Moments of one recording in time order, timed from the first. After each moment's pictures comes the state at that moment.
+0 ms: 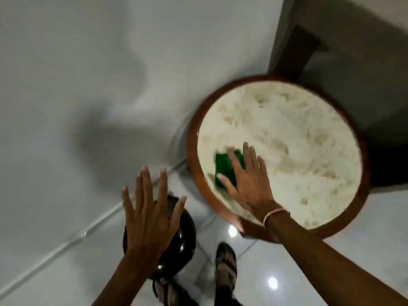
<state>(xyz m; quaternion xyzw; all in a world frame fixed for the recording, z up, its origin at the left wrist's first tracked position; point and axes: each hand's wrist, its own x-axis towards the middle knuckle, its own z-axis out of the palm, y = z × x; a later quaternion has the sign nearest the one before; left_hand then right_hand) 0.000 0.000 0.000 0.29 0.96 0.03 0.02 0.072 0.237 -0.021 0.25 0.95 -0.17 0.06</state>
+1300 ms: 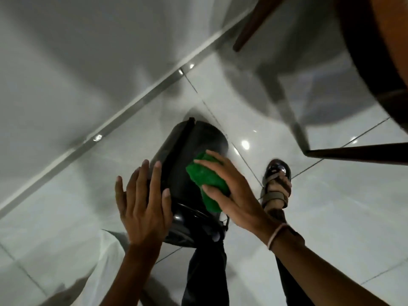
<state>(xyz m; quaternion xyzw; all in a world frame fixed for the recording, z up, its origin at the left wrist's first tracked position) 0.053 -0.270 -0.276 0.24 0.97 0.06 0.01 0.109 -0.058 -0.256 0.20 0.73 -0.64 0.13</state>
